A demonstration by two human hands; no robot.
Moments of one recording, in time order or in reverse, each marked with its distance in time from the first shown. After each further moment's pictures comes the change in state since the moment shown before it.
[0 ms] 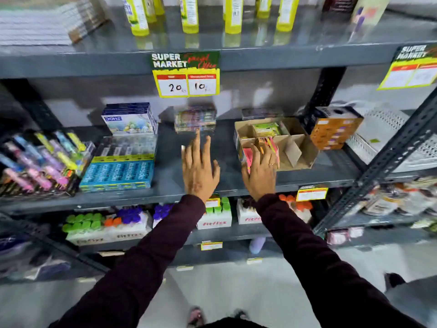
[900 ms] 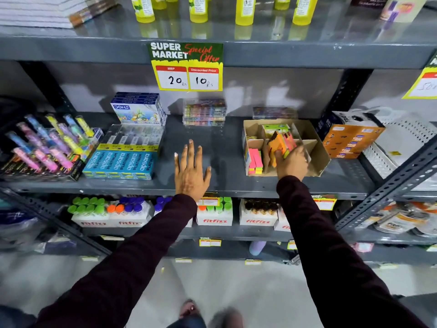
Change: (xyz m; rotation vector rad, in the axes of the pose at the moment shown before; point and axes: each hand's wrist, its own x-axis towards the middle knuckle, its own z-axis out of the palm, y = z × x) left_hand -0.015 -0.030 0.027 0.175 -0.299 -0.133; right_hand 0.061 0.062 0.000 0.088 -0.163 0.501
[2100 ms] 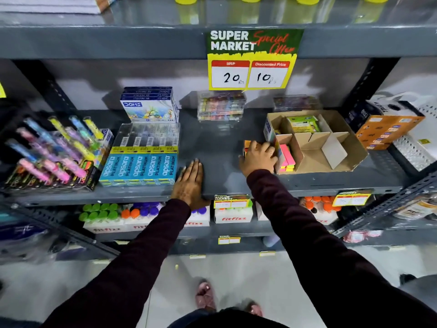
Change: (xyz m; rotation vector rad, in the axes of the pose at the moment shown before) left_hand 0.004 -0.117 0.040 0.018 -0.431 0.186; right_hand -0.075 -0.121 0.091 -0.357 -0.267 -0.148
